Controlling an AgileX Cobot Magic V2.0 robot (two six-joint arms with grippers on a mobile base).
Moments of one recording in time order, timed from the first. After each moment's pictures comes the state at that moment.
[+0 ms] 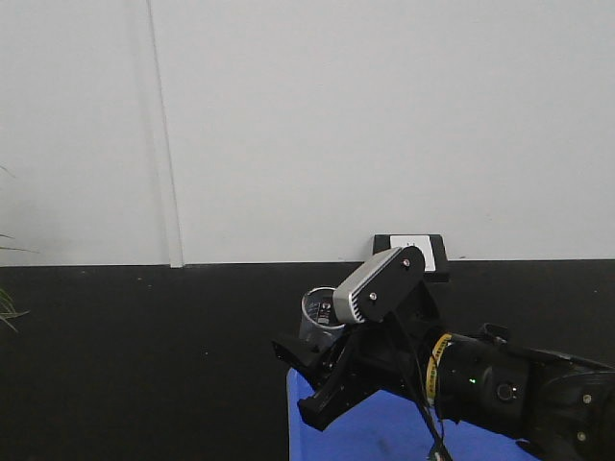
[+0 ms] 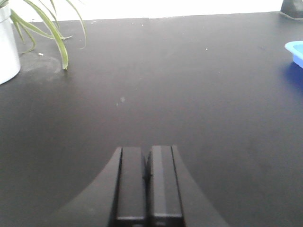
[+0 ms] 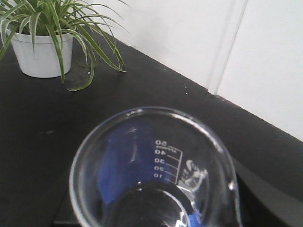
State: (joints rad) left arm 0.00 -0.02 0.03 -0.04 0.36 0.02; right arm 0.47 1.53 -0.98 -1.01 -0.41 0.79
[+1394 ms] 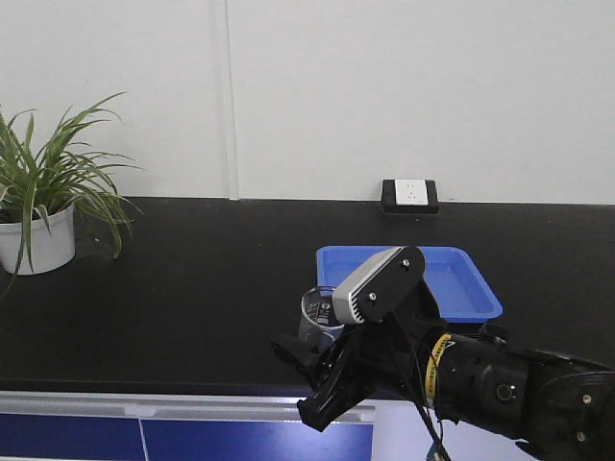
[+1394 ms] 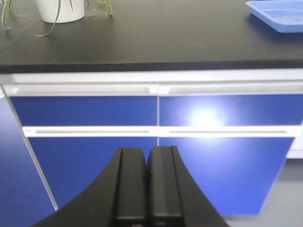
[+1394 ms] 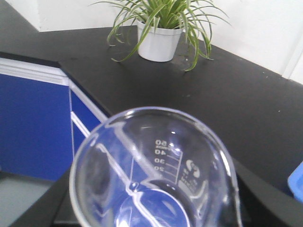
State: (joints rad) left arm 0.00 -0.02 0.03 -0.04 0.36 0.02; right arm 0.47 1.53 -0.98 -1.01 -0.41 0.79
